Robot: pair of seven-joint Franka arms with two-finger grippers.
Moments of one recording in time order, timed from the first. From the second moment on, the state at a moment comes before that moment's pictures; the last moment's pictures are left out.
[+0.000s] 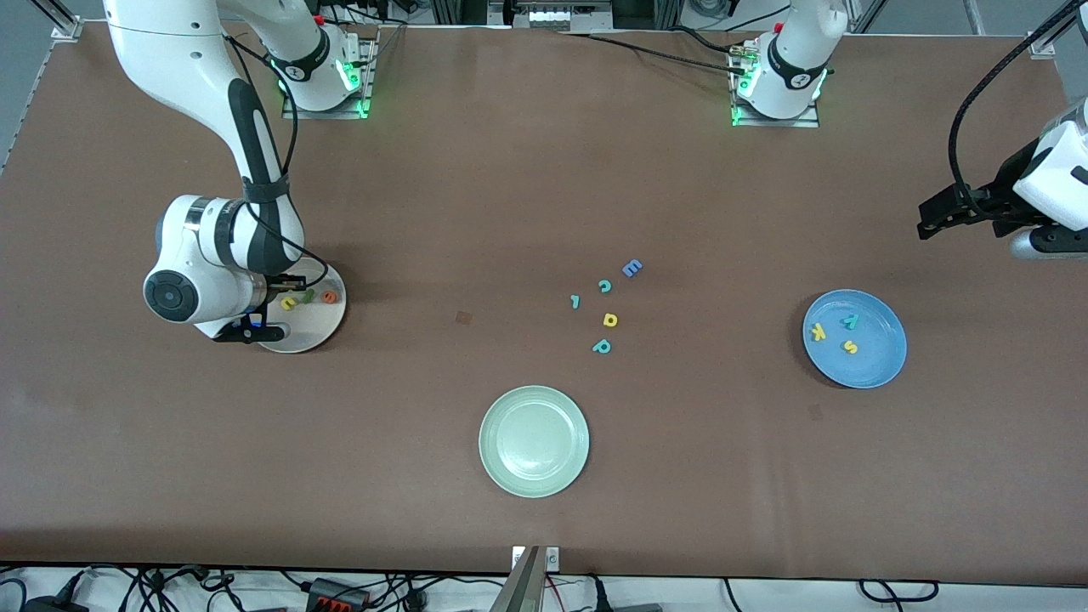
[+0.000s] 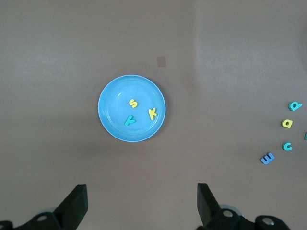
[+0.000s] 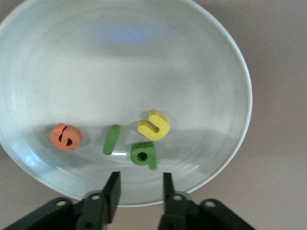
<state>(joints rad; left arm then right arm) 0.00 0.03 -0.01 -1.61 0.03 1.61 -0.05 0.55 0.55 -0.52 -1.95 0.23 2.00 -0.13</state>
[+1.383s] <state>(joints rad) 0.00 0.03 -0.01 -1.61 0.03 1.61 -0.05 0.48 0.44 -0.62 -1.32 0.23 1.64 -0.03</state>
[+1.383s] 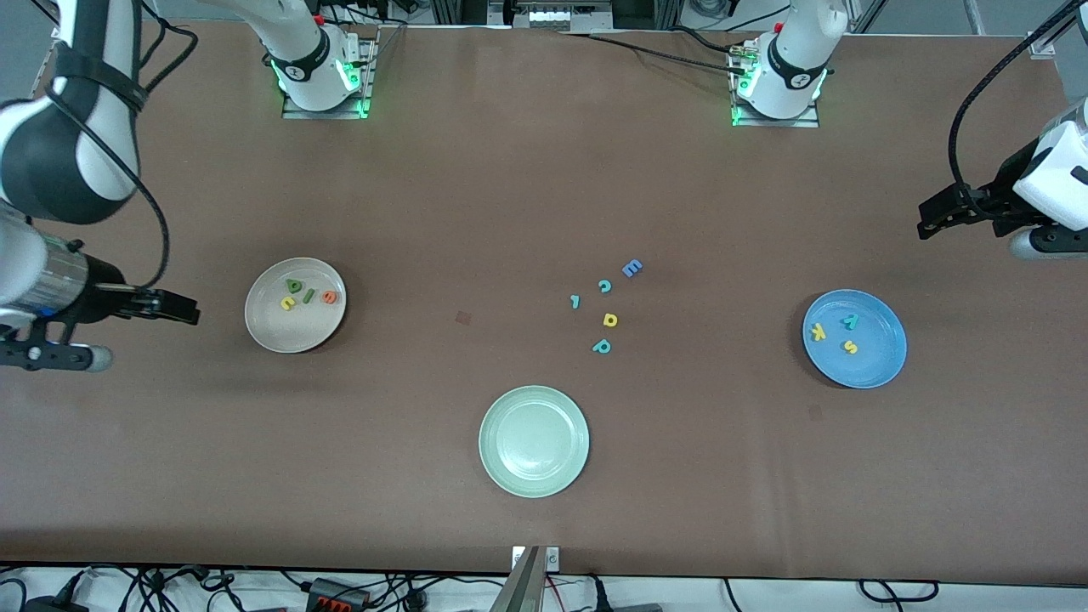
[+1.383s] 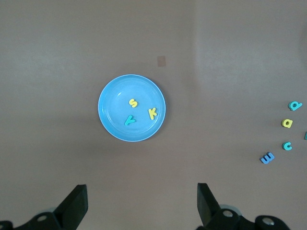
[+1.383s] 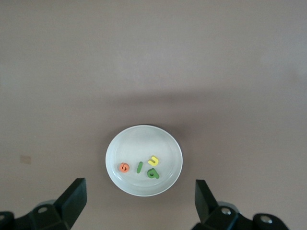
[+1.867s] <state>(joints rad) 0.00 0.03 -0.01 -1.61 0.03 1.61 -0.05 0.15 0.32 -0.25 -1.28 0.14 1.62 -0.03</state>
